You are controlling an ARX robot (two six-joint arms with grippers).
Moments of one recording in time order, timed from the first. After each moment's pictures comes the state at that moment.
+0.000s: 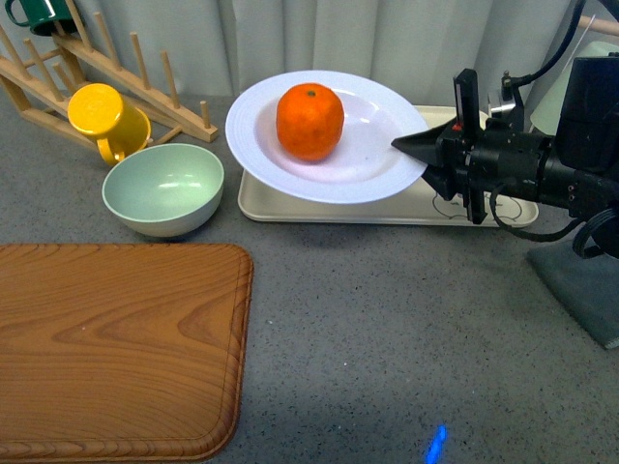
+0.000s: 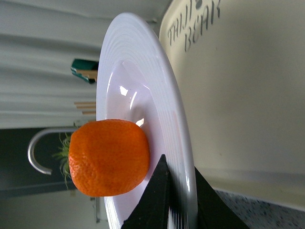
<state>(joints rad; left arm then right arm) 0.00 0.00 0.02 0.00 0.00 -0.01 0.14 2.44 1.15 0.98 -0.69 1.18</state>
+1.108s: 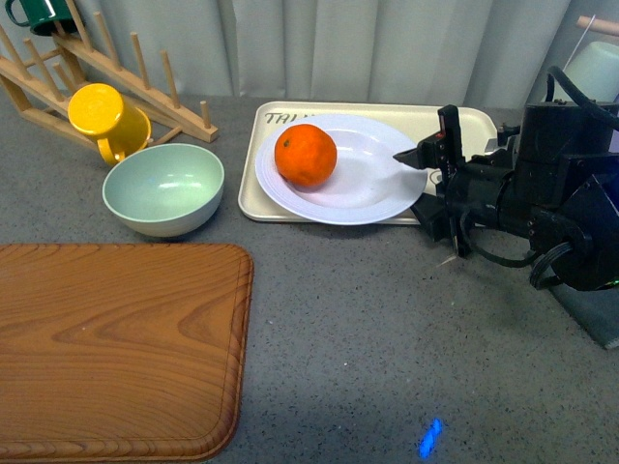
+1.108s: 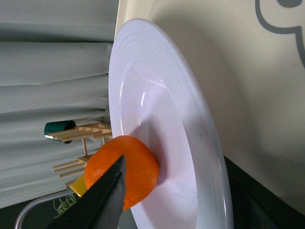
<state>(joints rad) 0.00 0.00 0.02 0.00 0.00 0.00 0.17 2.54 1.18 0.95 -0.45 1.32</state>
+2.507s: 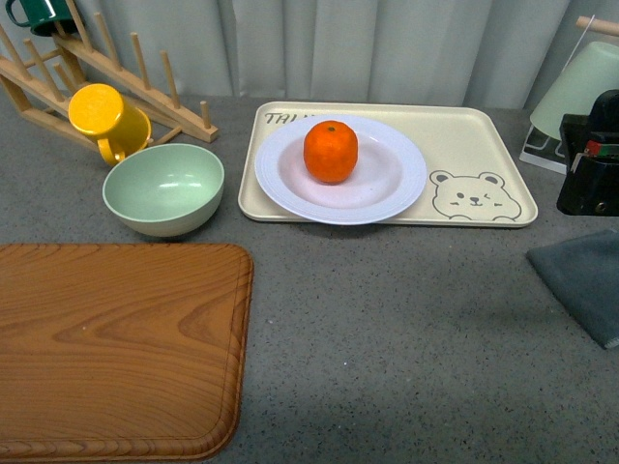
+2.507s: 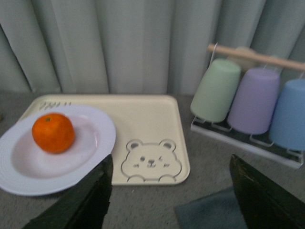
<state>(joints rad) 0.00 0.00 0.02 0.00 0.00 -0.01 0.24 1.61 0.20 1.30 0.23 0.02</state>
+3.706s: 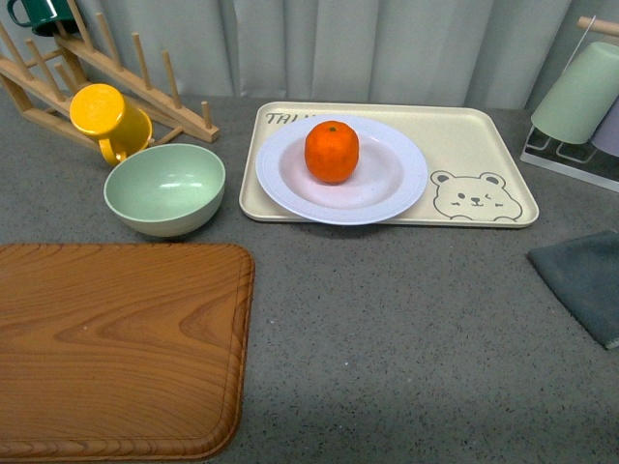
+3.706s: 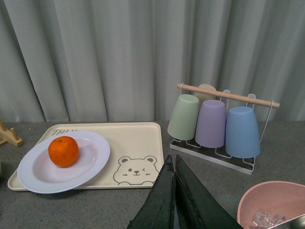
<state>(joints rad) 0.00 0.00 0.02 0.00 0.00 -0.01 0.00 0.37 0.01 0.37 0.00 0.00</state>
